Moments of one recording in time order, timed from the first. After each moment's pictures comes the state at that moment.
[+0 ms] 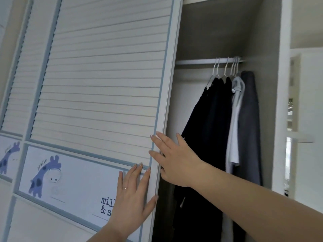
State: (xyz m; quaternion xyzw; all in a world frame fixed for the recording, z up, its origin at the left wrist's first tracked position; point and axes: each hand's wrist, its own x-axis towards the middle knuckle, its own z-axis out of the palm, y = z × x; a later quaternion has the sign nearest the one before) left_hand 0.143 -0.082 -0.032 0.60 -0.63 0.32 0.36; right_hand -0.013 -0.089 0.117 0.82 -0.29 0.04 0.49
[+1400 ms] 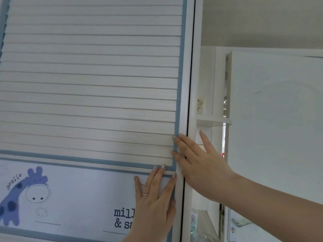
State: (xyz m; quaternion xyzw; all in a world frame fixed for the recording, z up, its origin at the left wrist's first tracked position) left_hand -0.091 -0.087 -0.039 0.42 -0.68 0.36 0.48; right_hand -0.243 -0.039 0.091 0.72 -0.42 0.02 0.55
